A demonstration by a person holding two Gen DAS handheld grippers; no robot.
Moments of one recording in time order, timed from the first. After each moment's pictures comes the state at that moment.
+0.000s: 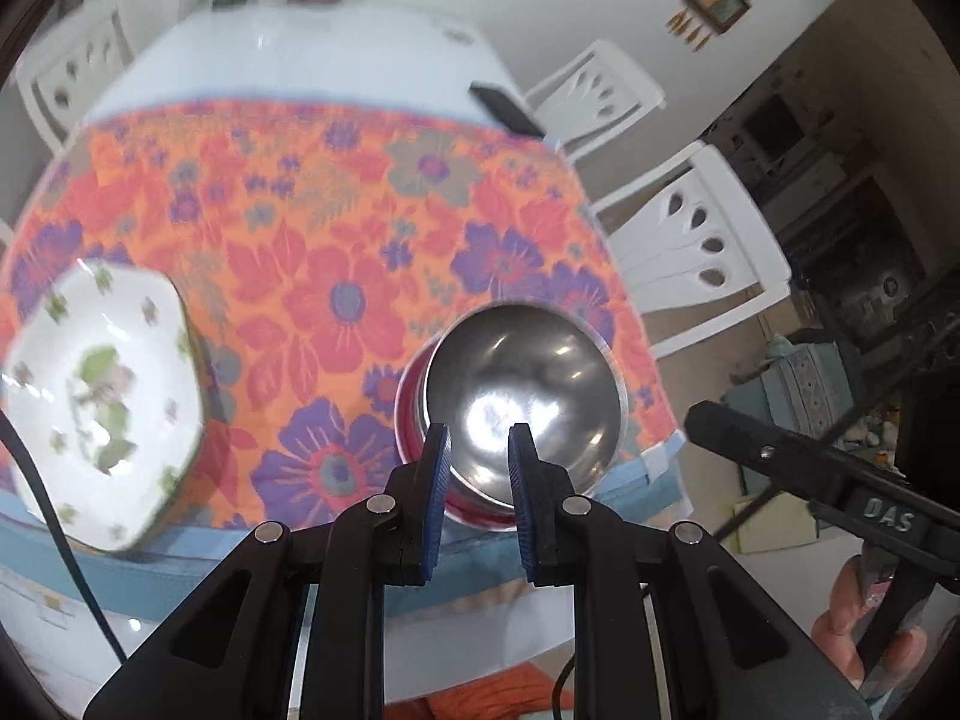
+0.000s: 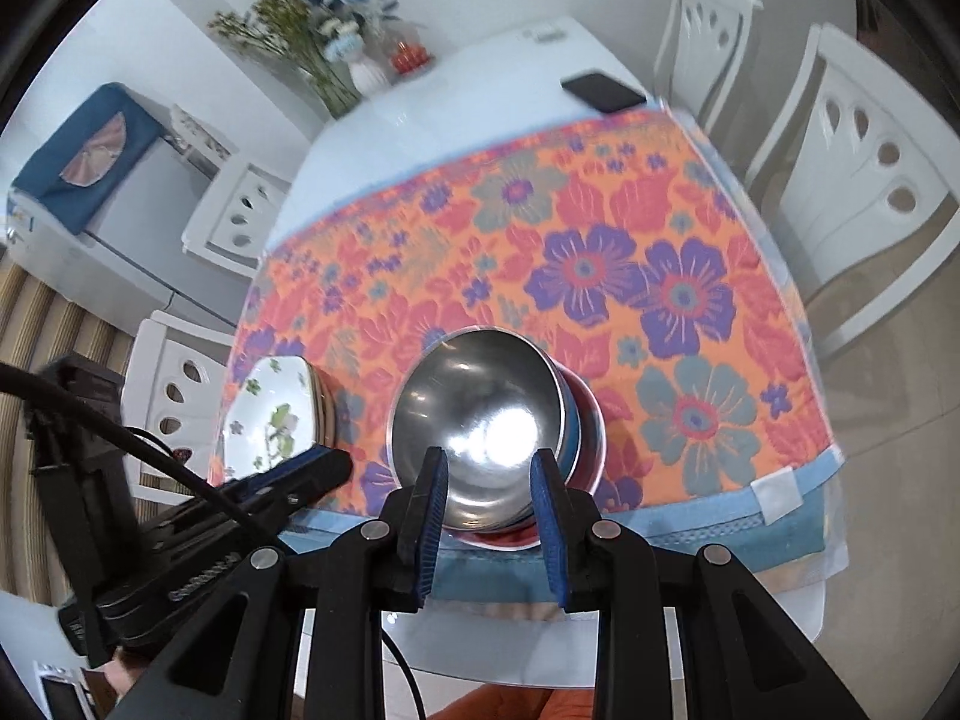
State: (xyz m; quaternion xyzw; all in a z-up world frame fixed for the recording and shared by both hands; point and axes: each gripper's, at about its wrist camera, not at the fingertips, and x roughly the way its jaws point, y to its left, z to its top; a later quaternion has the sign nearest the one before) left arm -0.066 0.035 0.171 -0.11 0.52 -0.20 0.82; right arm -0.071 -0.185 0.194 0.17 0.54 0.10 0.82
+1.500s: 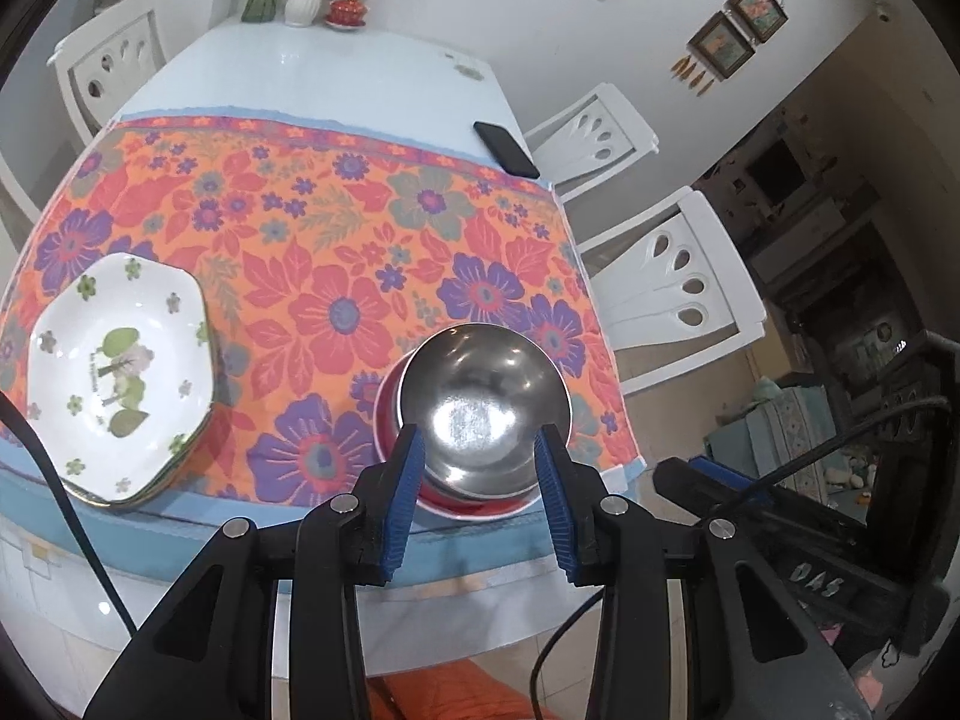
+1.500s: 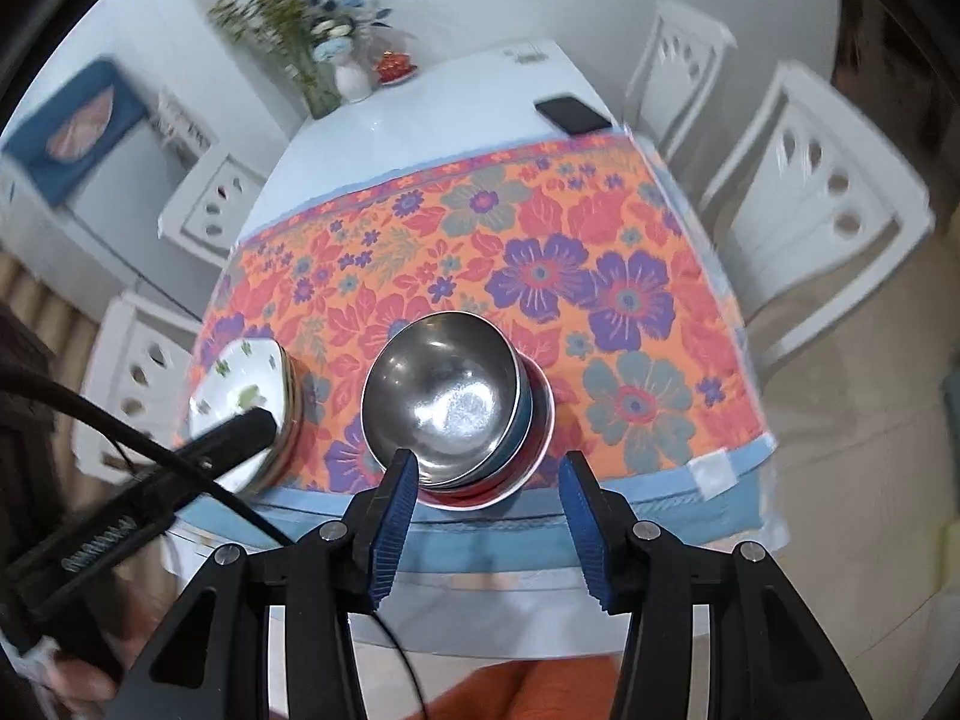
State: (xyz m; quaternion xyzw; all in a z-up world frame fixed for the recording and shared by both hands) left arm -0.083 0.033 0.193 -0.16 0.51 -0.18 0.82; right arm -0.099 -0.194 0.208 0.15 0.55 0.06 0.82
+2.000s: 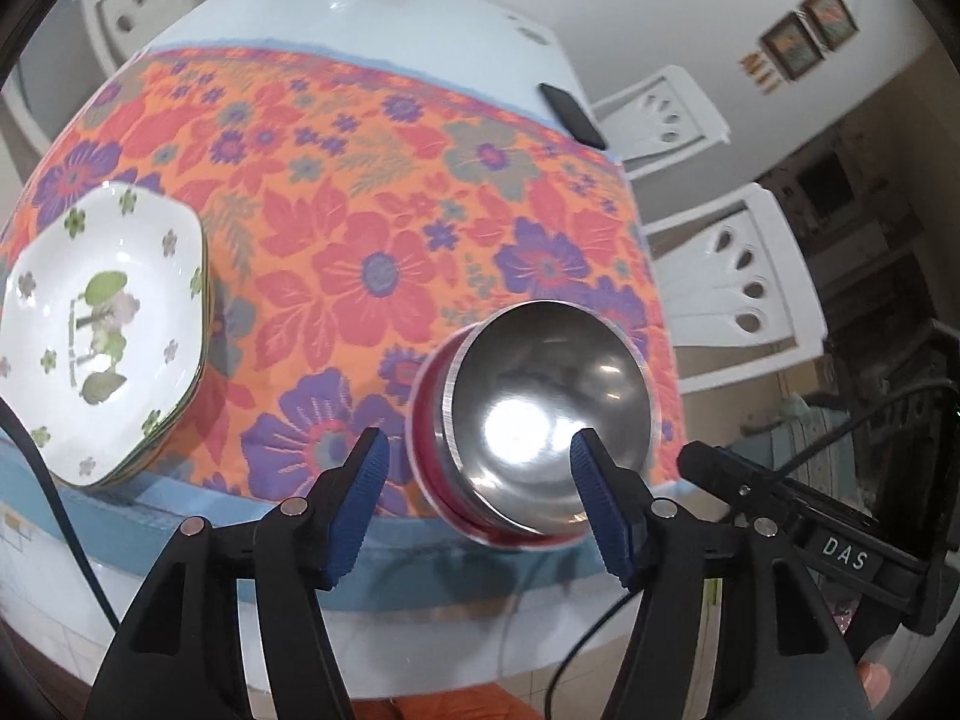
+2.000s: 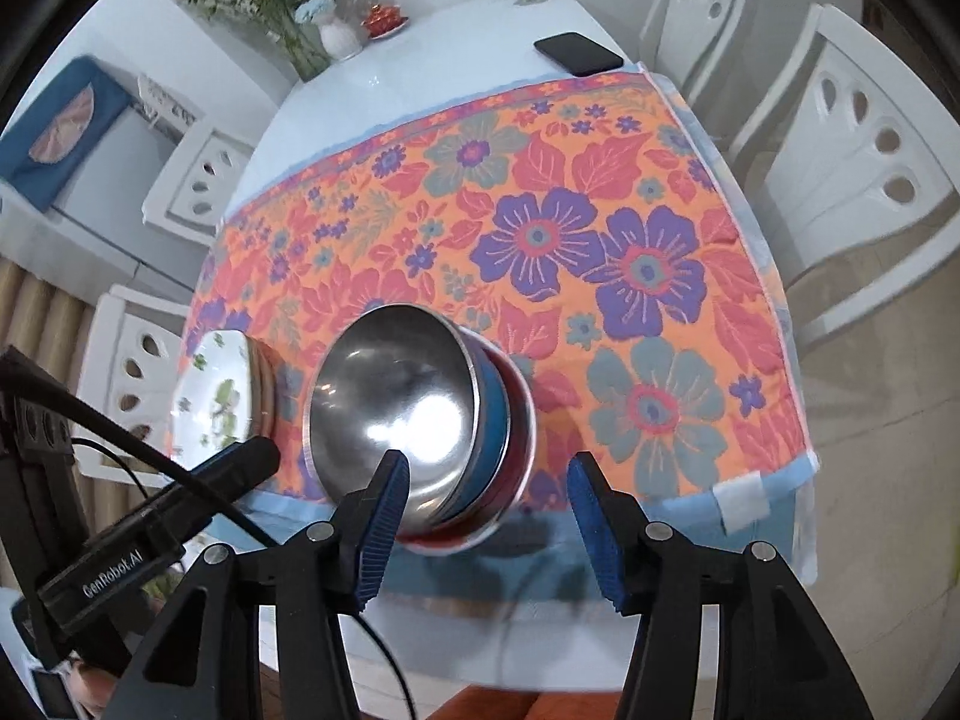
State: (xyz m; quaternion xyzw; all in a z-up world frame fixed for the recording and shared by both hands) left arm -0.053 0.035 0.130 -0.18 0.56 -0.12 0.80; right arm -0.049 -0.204 0.151 0.14 0.59 0.08 0.79
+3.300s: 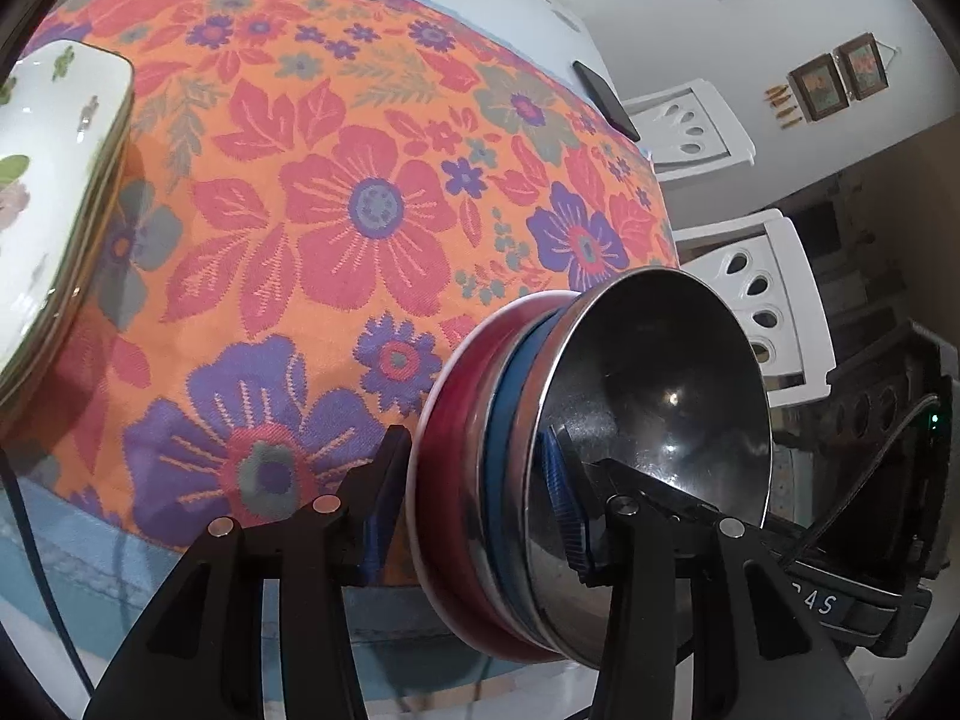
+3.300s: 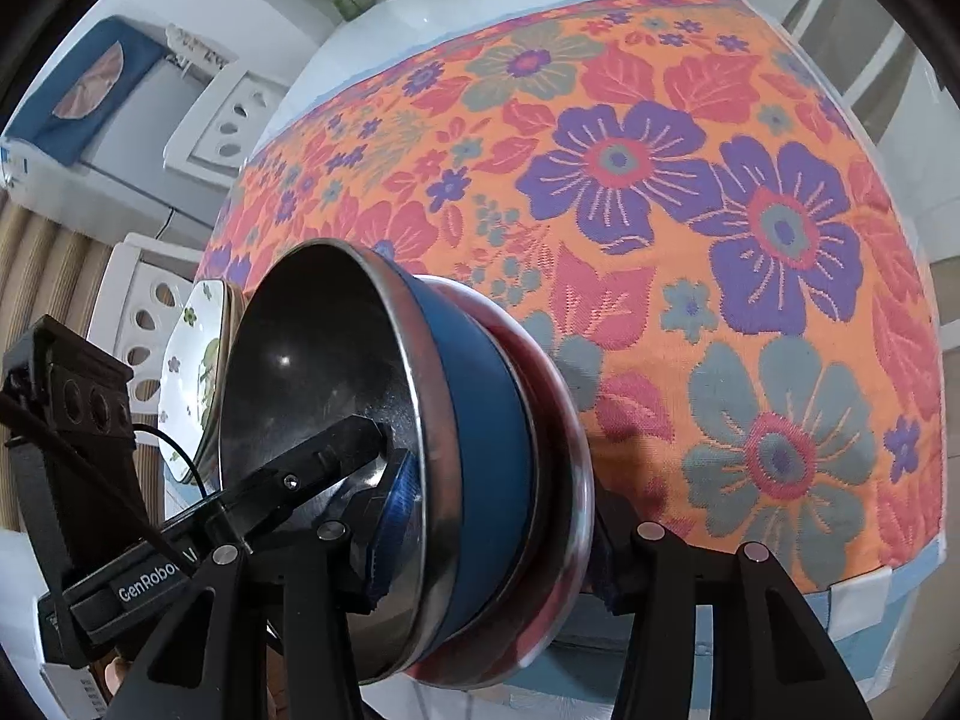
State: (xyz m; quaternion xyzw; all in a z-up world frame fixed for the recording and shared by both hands) left arm -0.034 0.027 0.048 -0.26 0.55 -0.13 0.78; right arm -0.005 -0.181 0.056 0.15 0.62 0.18 0.75
